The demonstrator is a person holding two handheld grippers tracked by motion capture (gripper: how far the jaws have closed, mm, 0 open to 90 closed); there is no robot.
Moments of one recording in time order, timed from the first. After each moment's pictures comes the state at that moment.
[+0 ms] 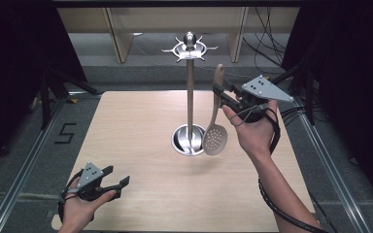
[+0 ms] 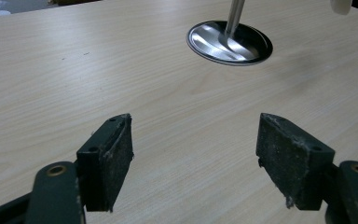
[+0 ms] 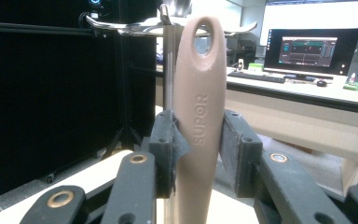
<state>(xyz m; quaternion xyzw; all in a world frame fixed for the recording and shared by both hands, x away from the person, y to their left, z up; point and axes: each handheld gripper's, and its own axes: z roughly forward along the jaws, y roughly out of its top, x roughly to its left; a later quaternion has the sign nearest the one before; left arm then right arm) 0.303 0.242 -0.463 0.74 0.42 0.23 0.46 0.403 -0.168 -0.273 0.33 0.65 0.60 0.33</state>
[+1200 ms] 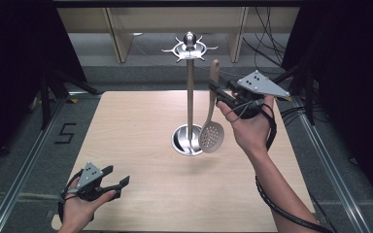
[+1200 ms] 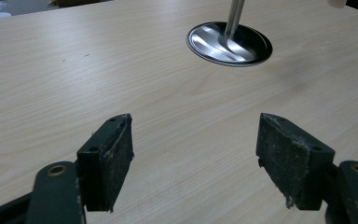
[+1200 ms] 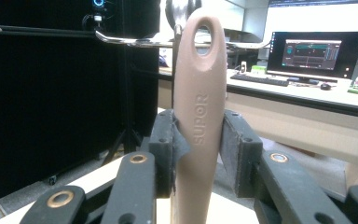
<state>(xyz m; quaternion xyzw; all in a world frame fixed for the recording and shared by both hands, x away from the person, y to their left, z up) 0.302 0.241 -0.463 0.74 0.42 0.23 0.47 0.406 -0.159 -0.264 0.32 0.65 0.60 0.33</state>
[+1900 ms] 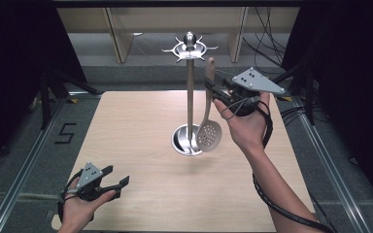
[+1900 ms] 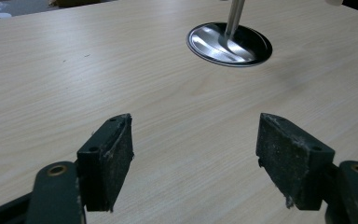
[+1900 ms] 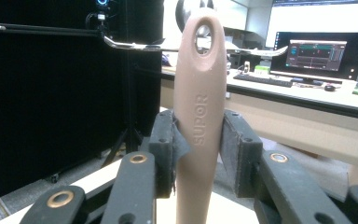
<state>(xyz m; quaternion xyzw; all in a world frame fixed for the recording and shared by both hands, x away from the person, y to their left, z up) 0.304 0.241 -0.464 0.74 0.41 0.23 0.48 0.408 -0.149 -0.259 0.32 0.66 0.60 0.32</state>
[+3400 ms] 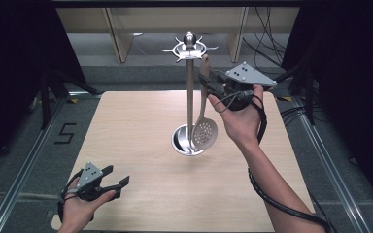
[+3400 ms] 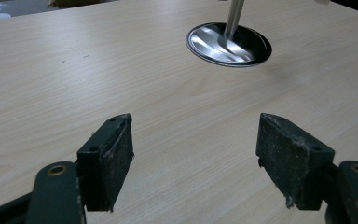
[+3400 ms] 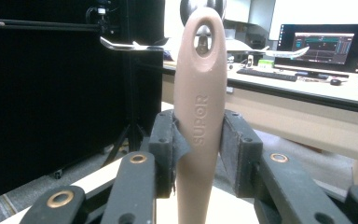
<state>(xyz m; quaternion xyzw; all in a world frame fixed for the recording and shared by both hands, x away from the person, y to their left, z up) 0.304 0.242 -0.463 0.74 0.41 0.24 0.47 0.419 -0.138 -0.254 0.32 0.66 0.60 0.31</state>
